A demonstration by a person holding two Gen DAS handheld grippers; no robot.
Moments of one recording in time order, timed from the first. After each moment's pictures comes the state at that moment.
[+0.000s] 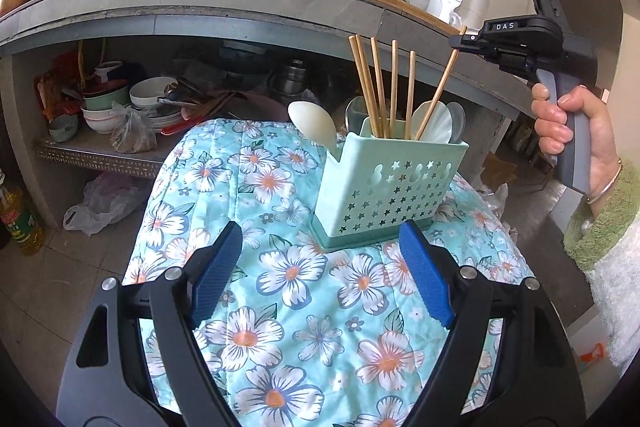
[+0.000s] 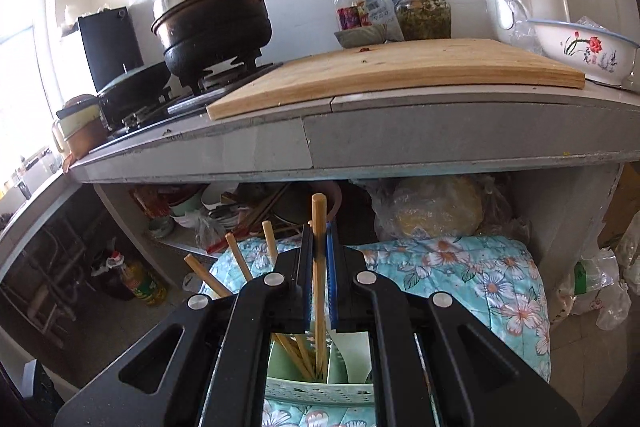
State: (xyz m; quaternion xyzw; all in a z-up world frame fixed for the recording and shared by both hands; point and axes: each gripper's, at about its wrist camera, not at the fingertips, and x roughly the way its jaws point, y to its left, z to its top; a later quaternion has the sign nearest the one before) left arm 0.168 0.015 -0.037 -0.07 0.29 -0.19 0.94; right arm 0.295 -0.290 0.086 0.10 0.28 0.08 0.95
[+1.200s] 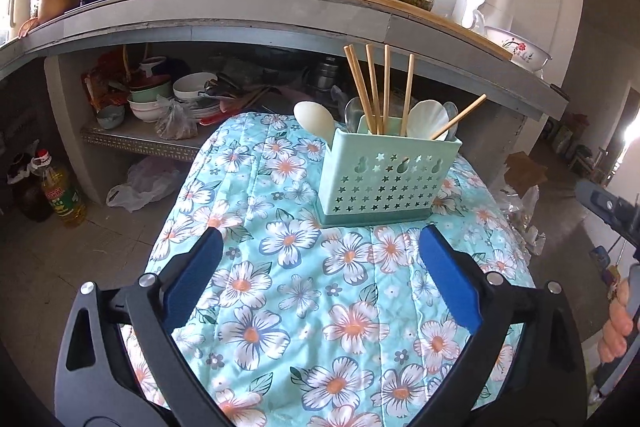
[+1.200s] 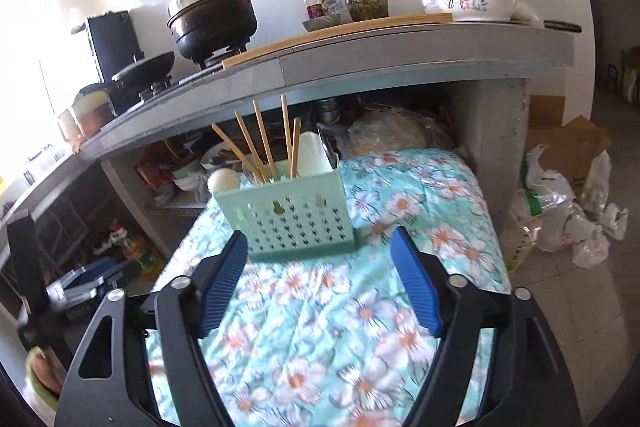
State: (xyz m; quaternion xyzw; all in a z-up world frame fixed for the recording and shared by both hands) left arm 0.107 -0.021 0.003 -0.06 0.31 -0.09 0.94; right arm 0.056 -0.323 0.035 0.11 0.27 0.04 0.96
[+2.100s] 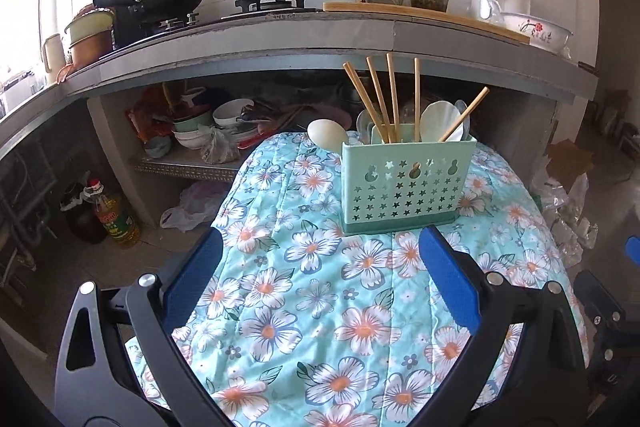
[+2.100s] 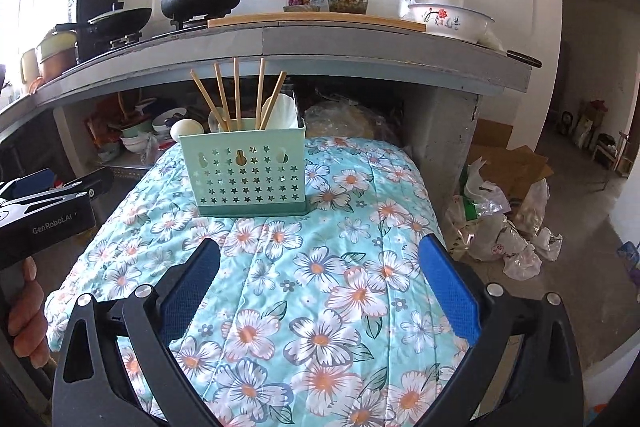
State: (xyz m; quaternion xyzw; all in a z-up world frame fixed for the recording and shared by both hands) left arm 0.083 -0.068 0.024 0.01 0.29 -0.01 0.96; right arm 0.017 -0.284 0.013 0.01 0.28 -0.06 0.96
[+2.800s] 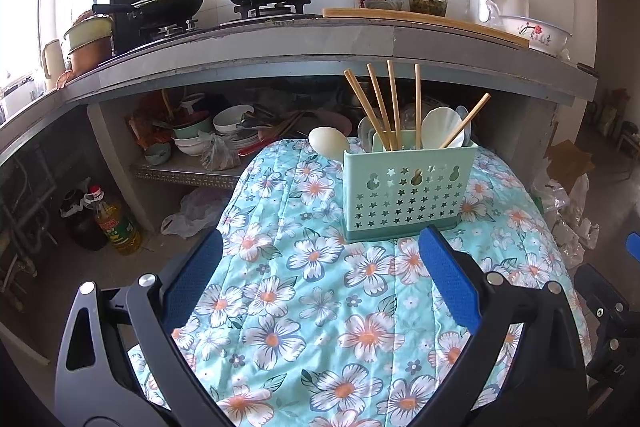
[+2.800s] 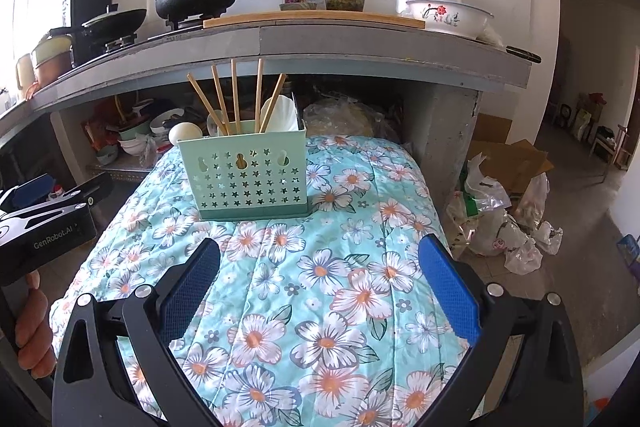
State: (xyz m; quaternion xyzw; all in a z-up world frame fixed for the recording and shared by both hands) left arm 0.086 -0.067 0.027 0.02 0.28 -0.01 0.96; right arm 0.023 -0.282 0.018 0.02 0.29 -0.06 0.96
